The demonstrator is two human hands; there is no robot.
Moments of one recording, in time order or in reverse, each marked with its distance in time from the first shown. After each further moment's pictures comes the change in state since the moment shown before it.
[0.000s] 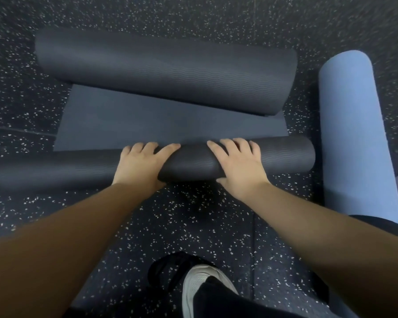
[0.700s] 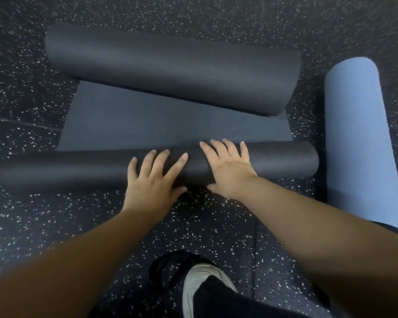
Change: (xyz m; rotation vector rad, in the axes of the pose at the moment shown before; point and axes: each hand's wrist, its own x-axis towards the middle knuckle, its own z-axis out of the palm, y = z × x) left_hand -0.041 0.027 0.018 -0.066 0.180 -0.046; right_hand 0.015 -0.023 -0.007 0.030 -0.244 -0.026
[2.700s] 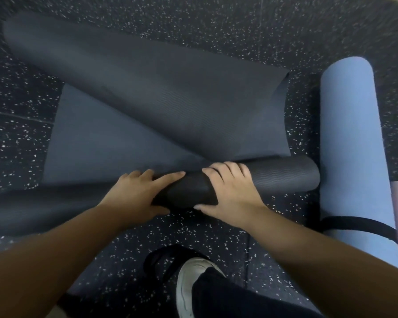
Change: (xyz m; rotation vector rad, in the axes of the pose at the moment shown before) left_hand -0.012 -0.024 -0.018 -0.085 -0.391 0.156; right_hand -0.047 0.002 0.041 0.054 0.362 -0.121
